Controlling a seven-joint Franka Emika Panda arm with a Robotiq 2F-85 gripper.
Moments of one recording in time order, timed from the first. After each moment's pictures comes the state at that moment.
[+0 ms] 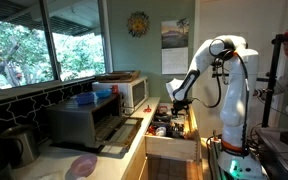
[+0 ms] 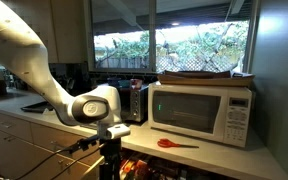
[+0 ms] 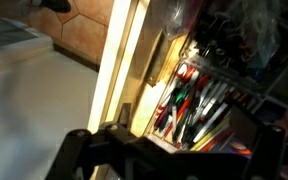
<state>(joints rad) -0.42 -0.07 -0.25 -2.55 -0.60 2.39 0.88</state>
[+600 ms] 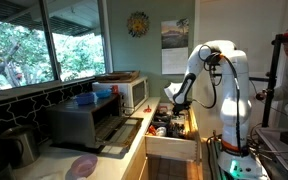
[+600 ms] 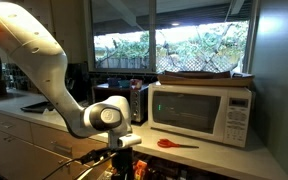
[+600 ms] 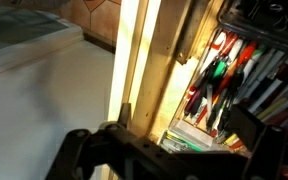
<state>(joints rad) -0.41 0.10 -0.31 -2.43 -0.77 2.38 1.05</state>
